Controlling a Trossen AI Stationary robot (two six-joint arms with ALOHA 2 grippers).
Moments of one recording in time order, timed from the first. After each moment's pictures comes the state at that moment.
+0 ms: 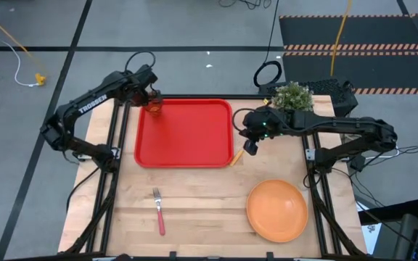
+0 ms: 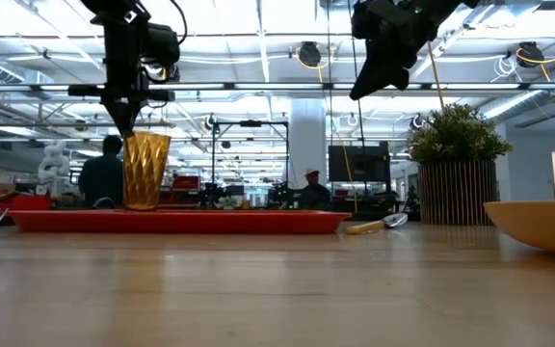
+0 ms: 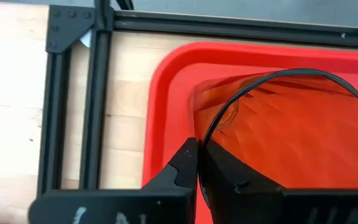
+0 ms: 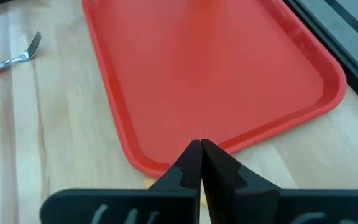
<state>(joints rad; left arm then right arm) 0.84 1.38 1.24 -1.16 -0.26 -0.79 -0.19 1.25 1.03 -0.57 0.05 0.20</state>
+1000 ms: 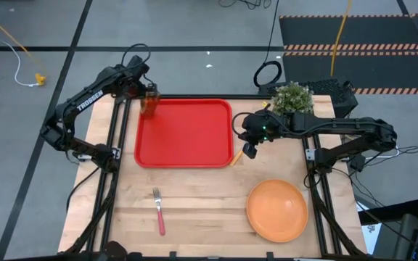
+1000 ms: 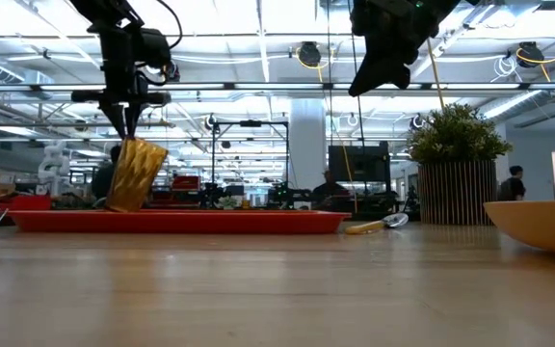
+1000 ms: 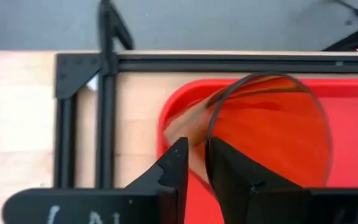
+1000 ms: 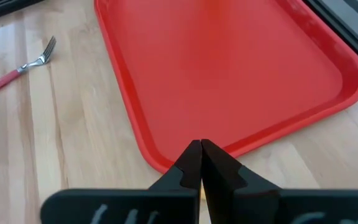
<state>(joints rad) 0.97 1.38 1.24 -1.04 -0.23 -0.56 -0.15 1.25 1.03 -0.57 0.05 0.27</state>
